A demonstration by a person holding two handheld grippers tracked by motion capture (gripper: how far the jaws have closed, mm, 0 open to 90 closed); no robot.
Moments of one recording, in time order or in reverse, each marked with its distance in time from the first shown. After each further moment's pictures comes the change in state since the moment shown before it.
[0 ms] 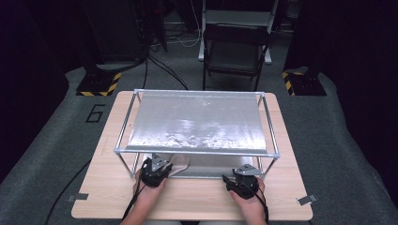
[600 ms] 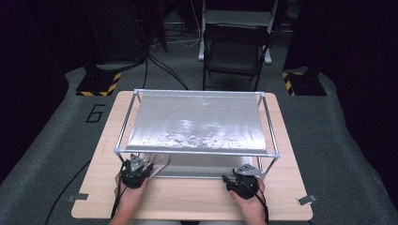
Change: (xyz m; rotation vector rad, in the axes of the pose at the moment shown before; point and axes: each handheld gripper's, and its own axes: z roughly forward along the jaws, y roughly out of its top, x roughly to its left) left arm 0.034 -0.016 -0.024 0.013 0.102 -0.025; right arm 0.001 0.000 0.000 0.002 0.000 0.009
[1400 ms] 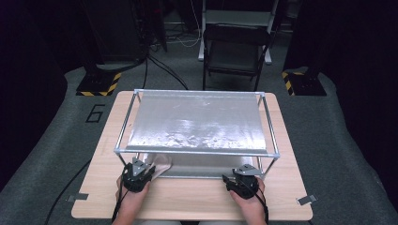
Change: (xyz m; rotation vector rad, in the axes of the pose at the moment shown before) left arm -0.008 -0.007 -0.011 -0.014 -0.018 -0.016; right arm 0.000 0.000 0.000 0.000 0.000 0.001
